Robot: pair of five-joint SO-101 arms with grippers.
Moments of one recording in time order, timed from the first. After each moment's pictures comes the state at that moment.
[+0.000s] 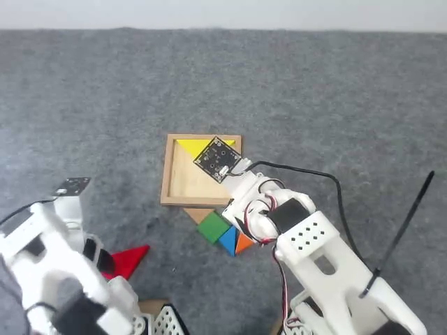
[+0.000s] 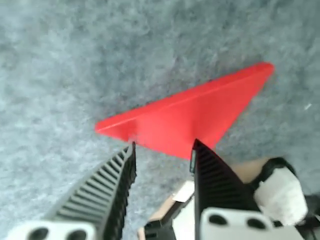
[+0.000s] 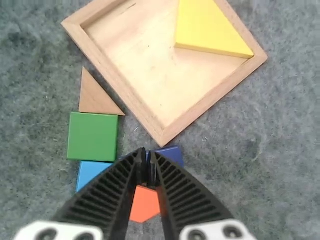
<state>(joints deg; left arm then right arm) -52.6 -18.3 58.1 79.3 -43.6 -38.8 -37.4 53.5 50.5 15.8</state>
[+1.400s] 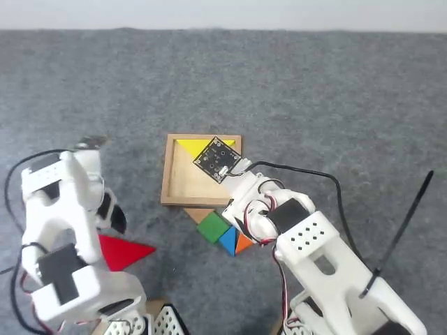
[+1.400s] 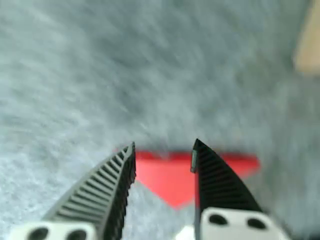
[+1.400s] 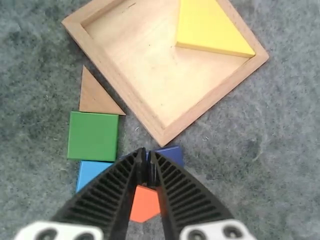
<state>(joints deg) -33.7 -1.5 37.3 80.9 -31.4 -38.8 -37.4 53.5 50.5 15.8</state>
